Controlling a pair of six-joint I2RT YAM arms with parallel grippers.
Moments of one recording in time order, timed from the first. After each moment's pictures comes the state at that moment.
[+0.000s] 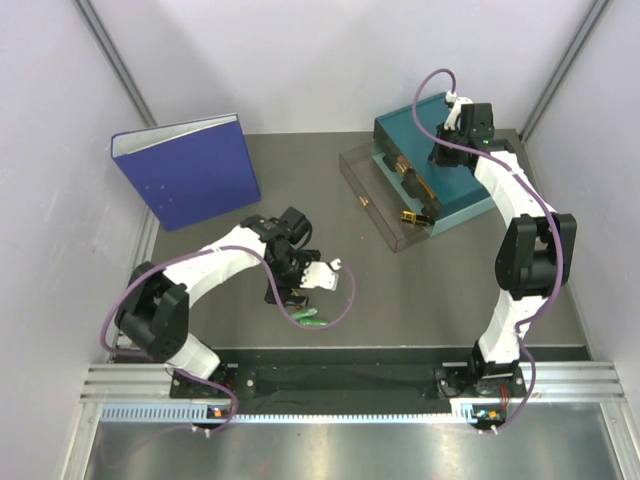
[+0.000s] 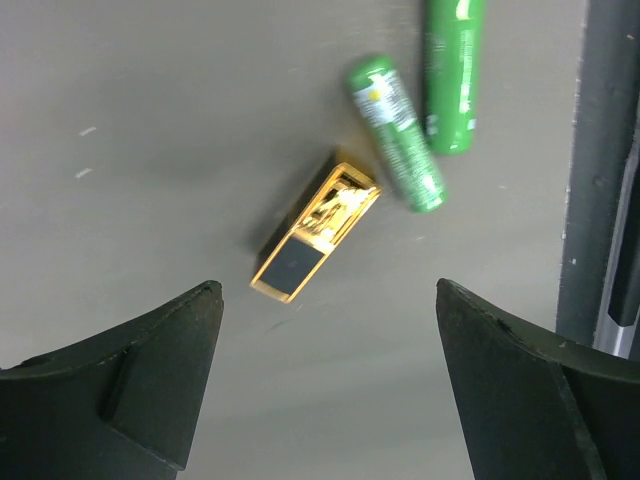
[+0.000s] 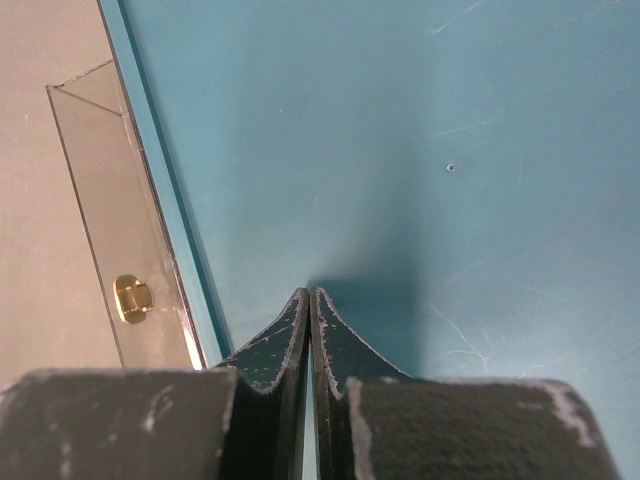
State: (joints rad) left arm -0.64 1.53 1.09 -0.98 0.29 1.11; right arm 0.09 1.89 1.67 -0.46 -0.19 0.11
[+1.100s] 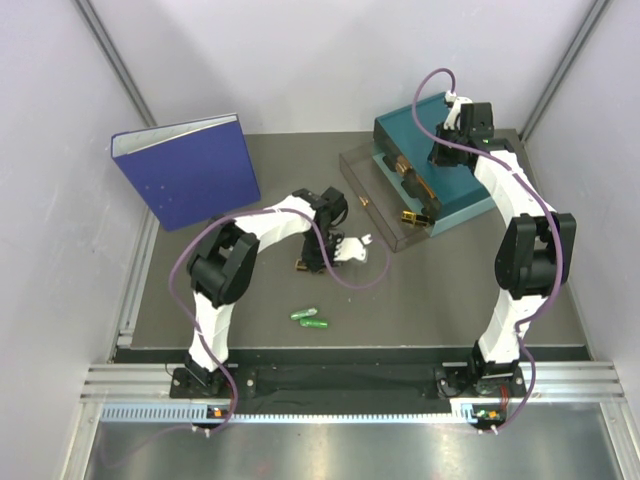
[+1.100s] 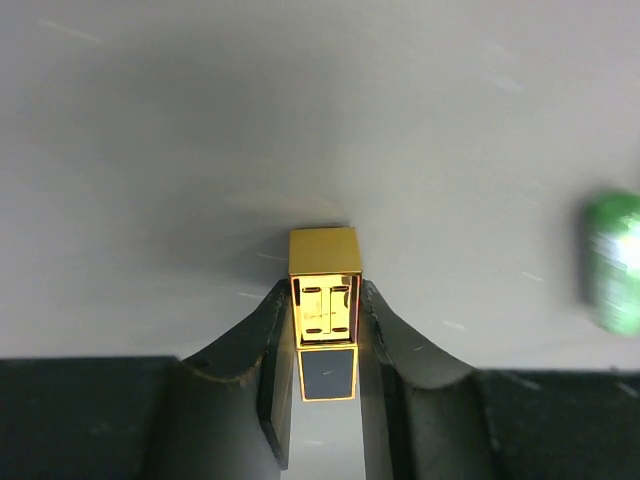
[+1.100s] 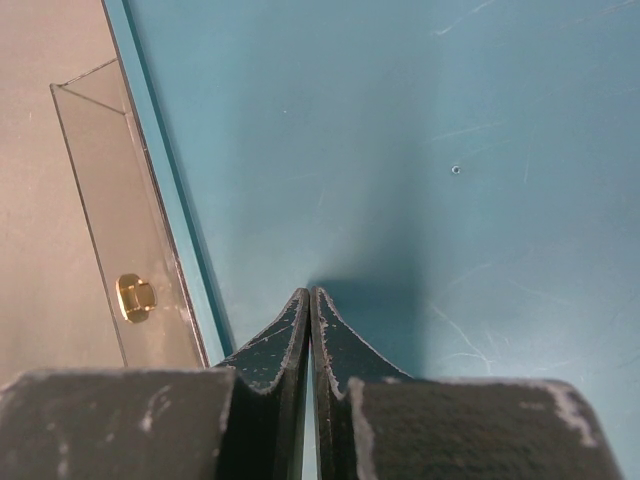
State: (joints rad) left arm -0.66 2.02 1.48 -0.99 0.24 1.04; right arm 0.09 1.90 1.68 -0.46 -0.19 0.11
